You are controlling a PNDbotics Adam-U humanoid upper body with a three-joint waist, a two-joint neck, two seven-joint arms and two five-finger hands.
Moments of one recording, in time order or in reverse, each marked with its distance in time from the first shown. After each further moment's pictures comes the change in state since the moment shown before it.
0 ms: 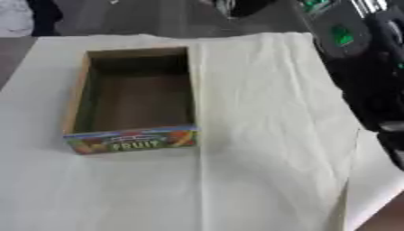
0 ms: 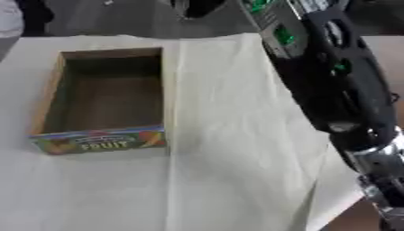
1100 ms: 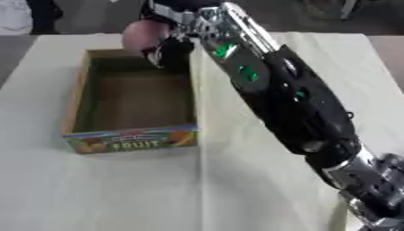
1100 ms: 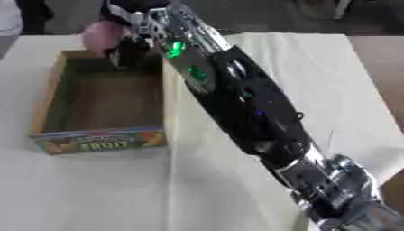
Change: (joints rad) left arm -0.011 -0.001 -0.007 0.000 0.002 0.004 -0.006; right arm -0.006 0.251 0.088 0.228 0.032 -0.017 -0.018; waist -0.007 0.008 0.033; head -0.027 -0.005
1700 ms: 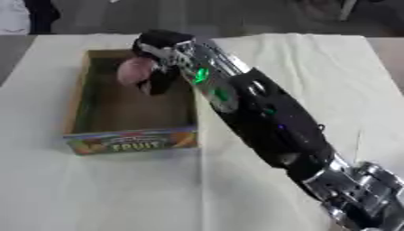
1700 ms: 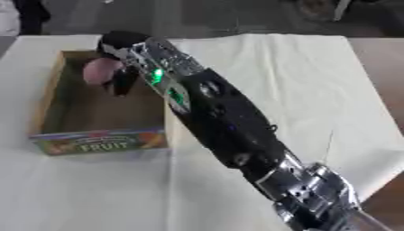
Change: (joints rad) left arm -0.006 -0.004 -0.005 0.000 0.000 0.002 -0.002; right arm 0.001 0.079 0.006 0.184 0.082 -0.023 0.017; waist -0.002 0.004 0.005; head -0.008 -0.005
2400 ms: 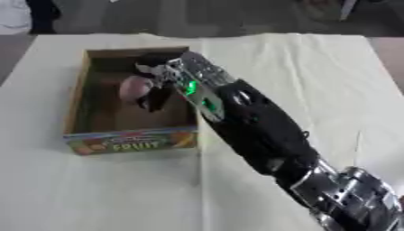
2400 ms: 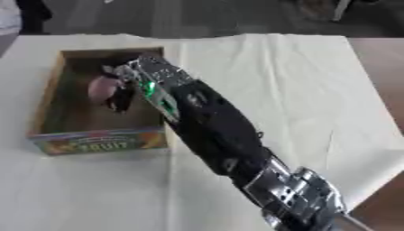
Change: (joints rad) left arm 0.000 -0.004 0.000 0.000 0.000 0.002 -0.001; right arm -0.009 0.031 -0.015 0.051 0.024 -0.045 0.089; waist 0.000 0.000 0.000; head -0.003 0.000
